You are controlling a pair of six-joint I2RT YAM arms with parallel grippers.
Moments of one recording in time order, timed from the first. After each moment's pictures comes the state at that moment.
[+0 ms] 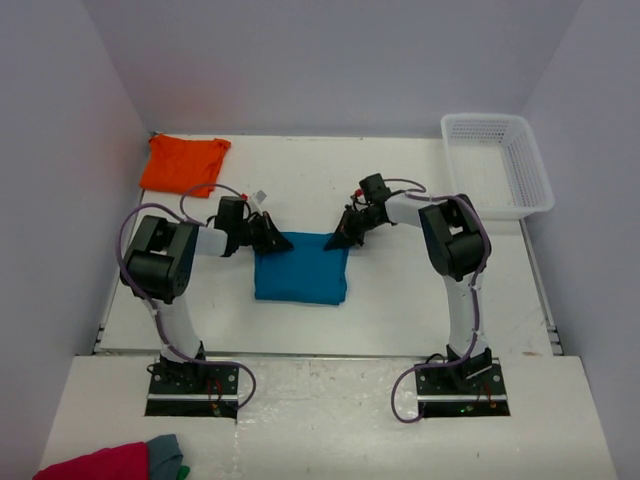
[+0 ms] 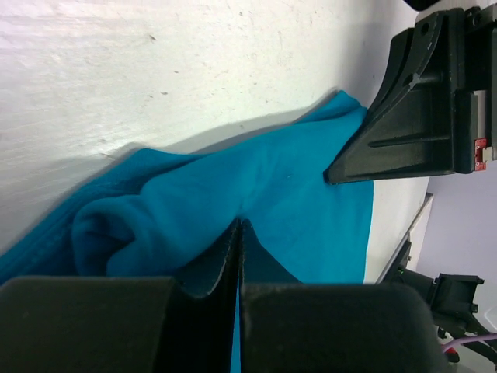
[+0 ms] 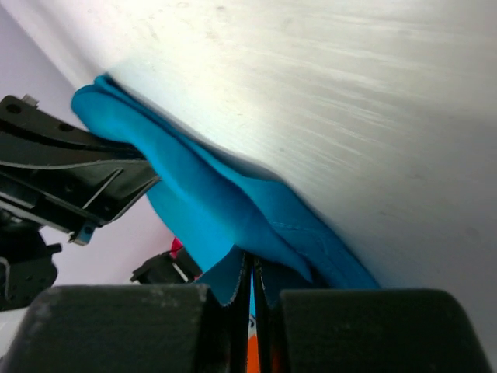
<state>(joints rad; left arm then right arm) -0.21 1.89 0.82 0.27 0.67 -0.64 0.40 2.22 1.42 -0.38 -0.77 0.88</state>
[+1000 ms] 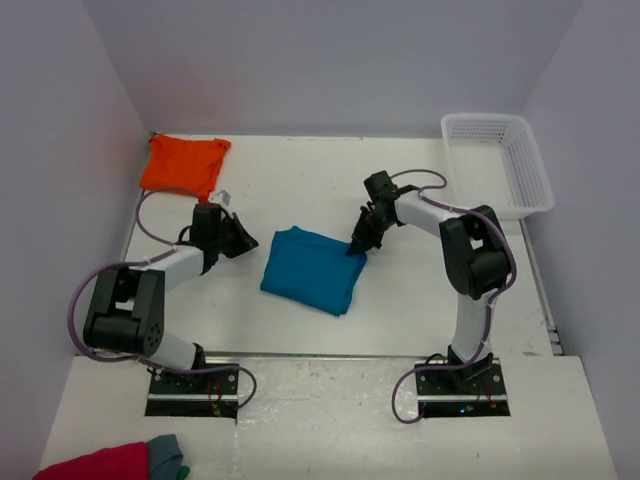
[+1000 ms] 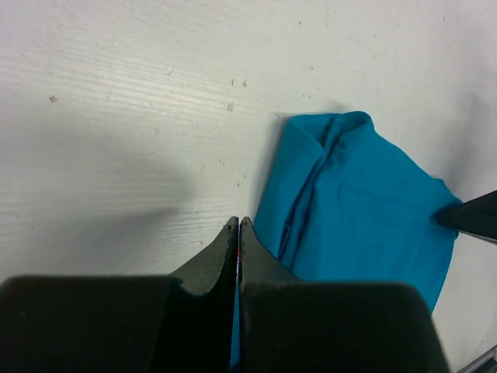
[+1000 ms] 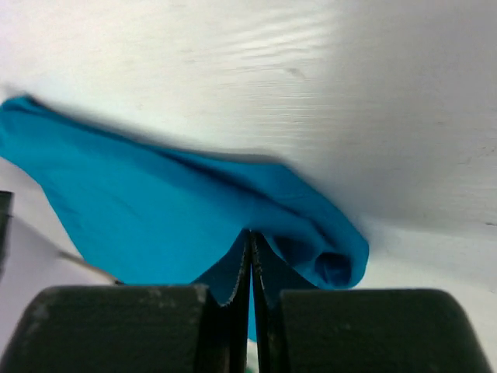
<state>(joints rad) -0.13 1.51 0.65 0.10 0.27 -0.58 0.41 1.99 1.31 -0.58 -0.37 0.89</state>
